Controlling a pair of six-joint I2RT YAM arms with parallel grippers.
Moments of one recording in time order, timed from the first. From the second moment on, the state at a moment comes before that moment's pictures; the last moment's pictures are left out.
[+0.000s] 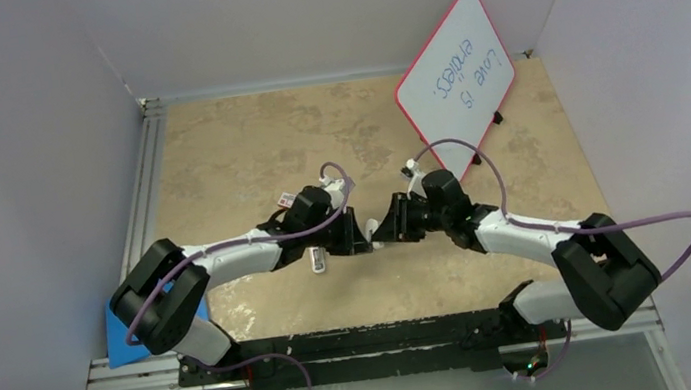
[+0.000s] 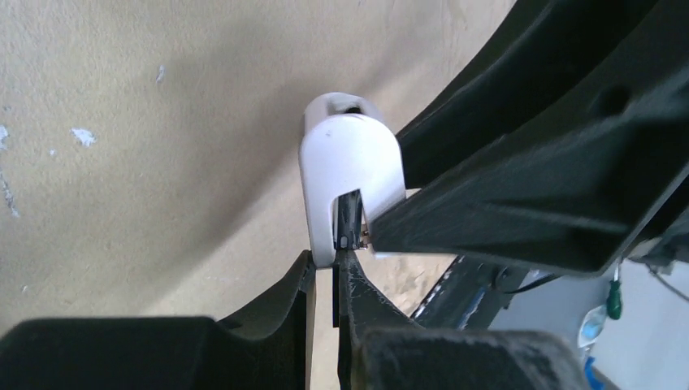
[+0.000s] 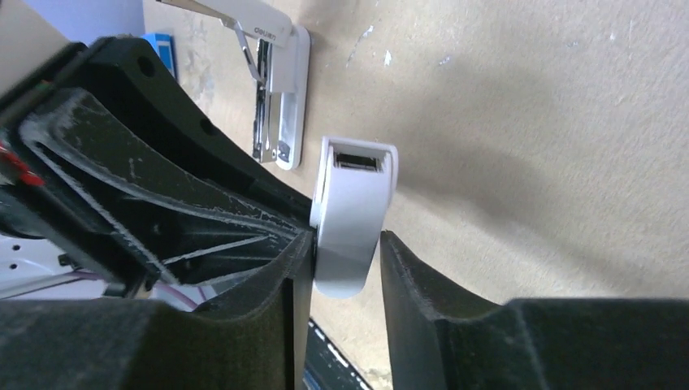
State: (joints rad) left arm -0.78 1.53 0.69 0.15 0.35 -0.66; right arm 0.55 1.31 0.51 0.13 -0.48 0.77
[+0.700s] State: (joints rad) left arm -0.78 1.56 0.79 0.04 0.31 -0.84; right arm 0.58 1.25 0.39 0.34 -0.35 0.98
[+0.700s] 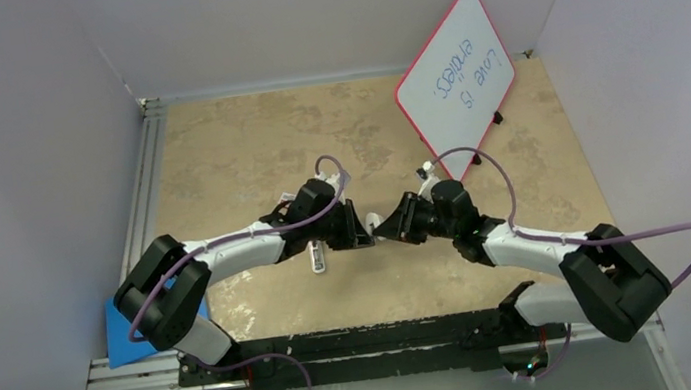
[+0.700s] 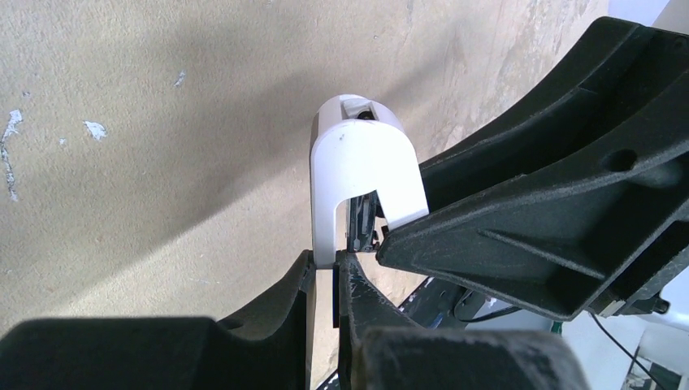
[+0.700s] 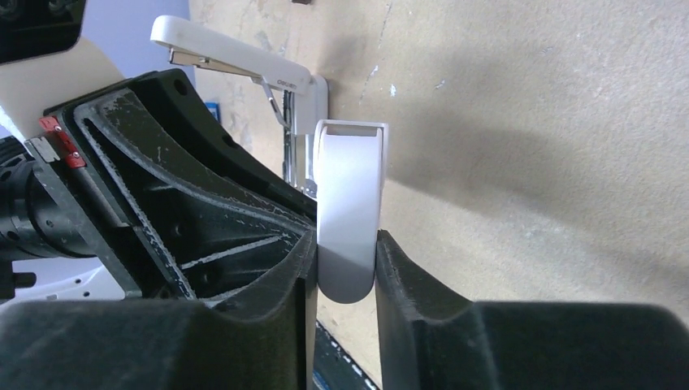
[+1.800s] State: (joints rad) left arm -0.78 1.55 0.61 0.33 0.36 -0.54; right arm 0.47 1.26 0.54 -0.02 -0.45 0.92
